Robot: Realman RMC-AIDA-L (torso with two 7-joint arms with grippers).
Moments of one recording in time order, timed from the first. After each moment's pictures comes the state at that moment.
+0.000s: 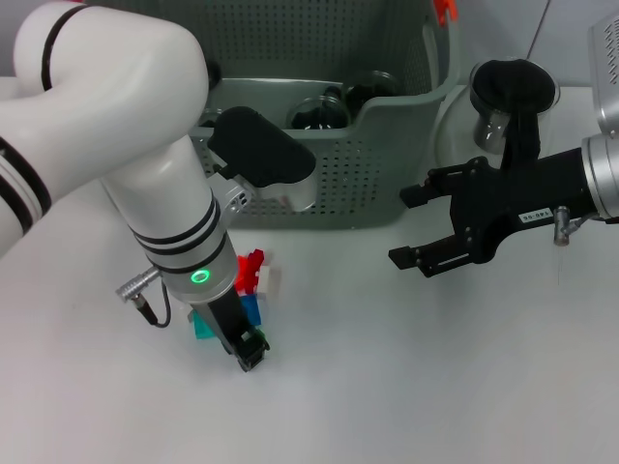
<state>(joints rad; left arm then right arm) -0.78 -2.17 1.59 1.02 2.72 1.51 -2.77 0.68 2.06 -1.05 -0.95 -2.12 -1.52 1.64</state>
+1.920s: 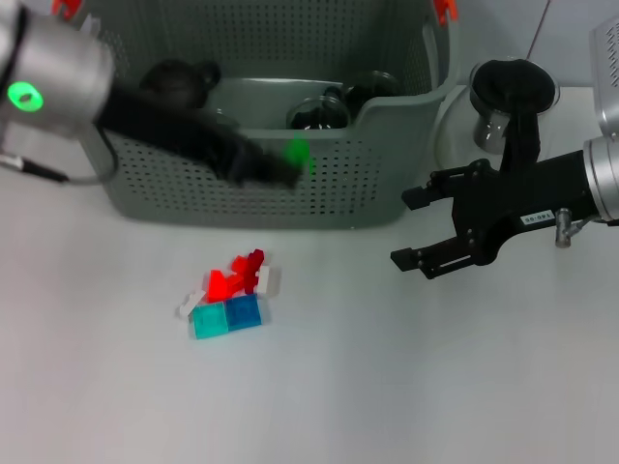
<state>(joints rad) -0.66 -2.13 0.93 1.55 2.24 1.86 -2.52 0.67 2.06 -1.05 -0.95 -2.13 -1.52 1.64</state>
